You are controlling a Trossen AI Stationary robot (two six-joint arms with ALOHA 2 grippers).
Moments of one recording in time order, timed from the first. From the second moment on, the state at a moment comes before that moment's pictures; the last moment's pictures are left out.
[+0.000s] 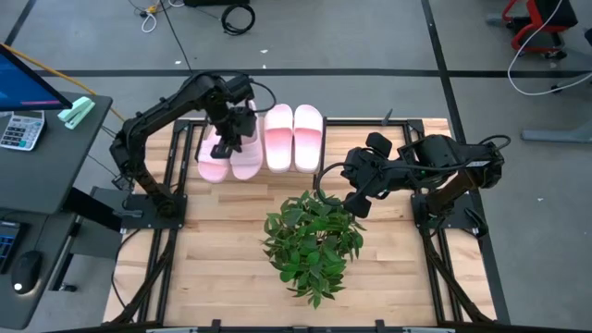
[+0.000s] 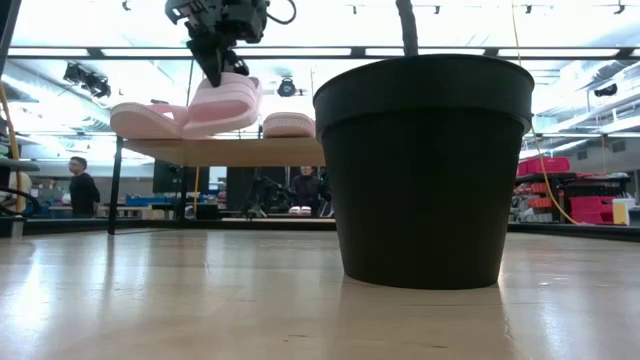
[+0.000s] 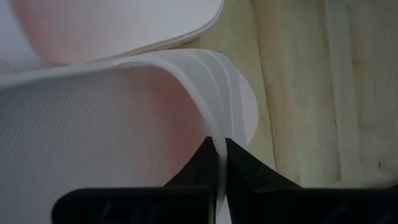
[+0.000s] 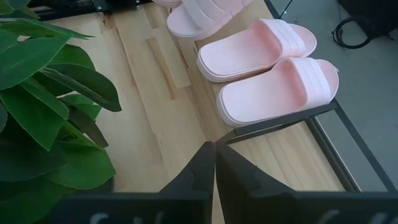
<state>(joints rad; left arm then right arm) 0.61 1.66 1.78 -1.57 0.29 0.77 0.28 1.63 2.13 -1.49 0.50 0.50</state>
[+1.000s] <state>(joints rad) 0.62 1.70 1.78 -1.57 0.32 0.76 0.28 1.63 2.13 -1.49 0.50 0.50</state>
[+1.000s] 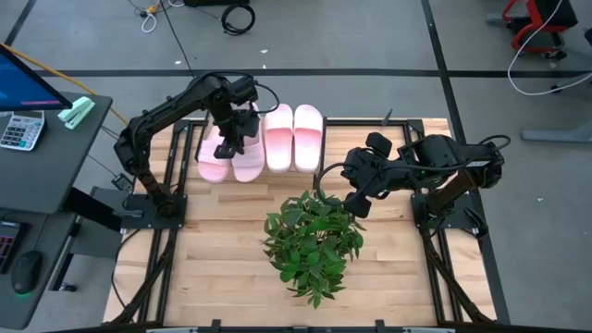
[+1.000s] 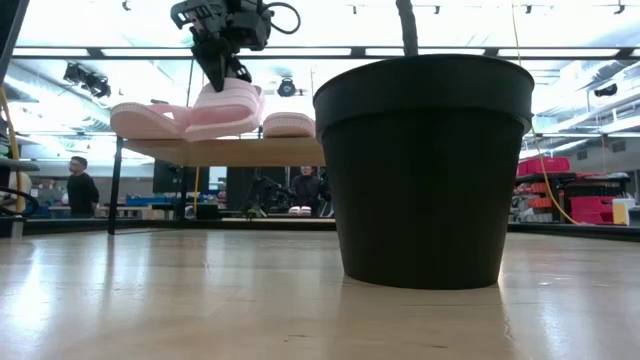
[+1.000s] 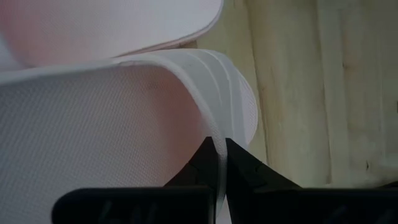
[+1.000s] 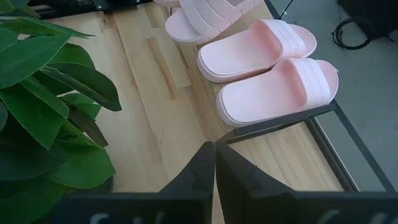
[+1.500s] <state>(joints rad) 0.63 1.70 1.67 -1.52 0.31 0.77 0.28 1.63 2.13 -1.49 0.50 0.50</state>
